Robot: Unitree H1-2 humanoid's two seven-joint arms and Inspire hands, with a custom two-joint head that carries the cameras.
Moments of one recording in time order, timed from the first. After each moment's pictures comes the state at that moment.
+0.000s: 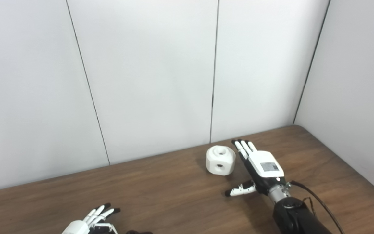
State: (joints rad) left arm -0.32 0.46 -0.41 0.27 0.62 -0.45 -0.01; right arm -0.26 -0.50 0.18 0.09 -0.93 0.20 -0.18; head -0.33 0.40
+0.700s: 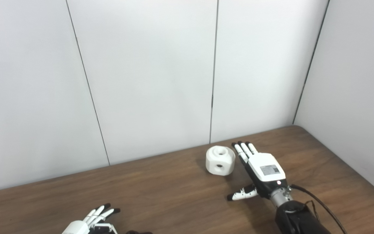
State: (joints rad) left arm -0.32 0.46 -0.41 0.27 0.62 -0.45 -0.01; right arm -0.26 -0.49 0.18 0.11 -0.96 0.21 -0.18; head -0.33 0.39
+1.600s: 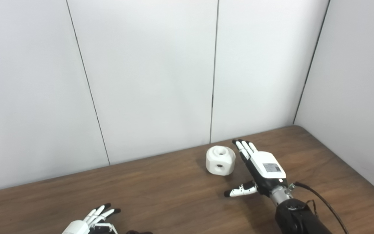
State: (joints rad) left arm -0.32 0.46 -0.41 0.28 0.62 -0.46 -0.01; right arm -0.26 -0.47 0.13 0.08 -0.85 0.19 -0.13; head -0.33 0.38
